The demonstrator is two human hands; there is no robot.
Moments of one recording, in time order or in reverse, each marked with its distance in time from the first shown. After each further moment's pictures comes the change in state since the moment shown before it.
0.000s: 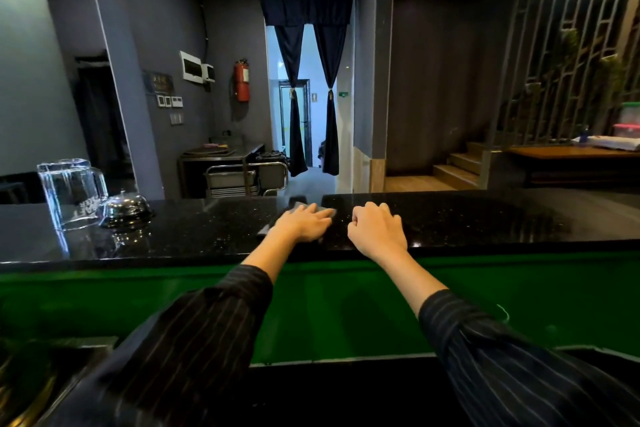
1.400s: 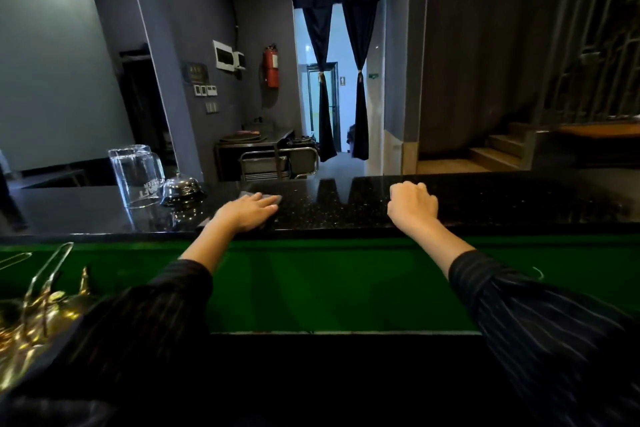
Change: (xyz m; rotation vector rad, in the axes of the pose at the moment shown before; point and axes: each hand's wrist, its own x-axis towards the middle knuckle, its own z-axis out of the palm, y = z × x) left_hand -0.092 -0.157 -0.010 -0.016 0.030 -0.237; right_hand -0.001 -0.026 -0.005 -0.081 -0.032 0.125
